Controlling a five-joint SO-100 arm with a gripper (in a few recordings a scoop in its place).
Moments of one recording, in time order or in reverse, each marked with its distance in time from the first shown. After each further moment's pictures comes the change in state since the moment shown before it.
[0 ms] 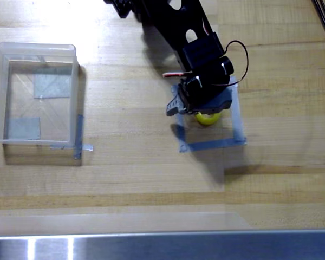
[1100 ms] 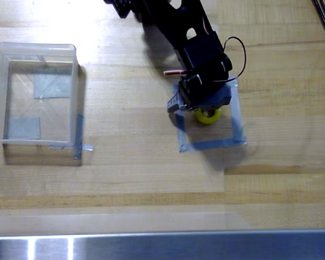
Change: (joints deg) arm -2.4 0.1 9.0 -8.3 1.1
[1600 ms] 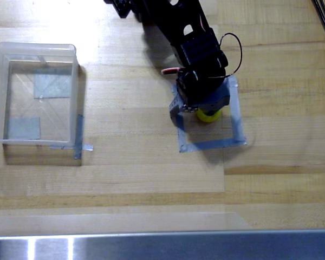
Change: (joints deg) arm 0.2 1.6 5.4 -8.3 0.0
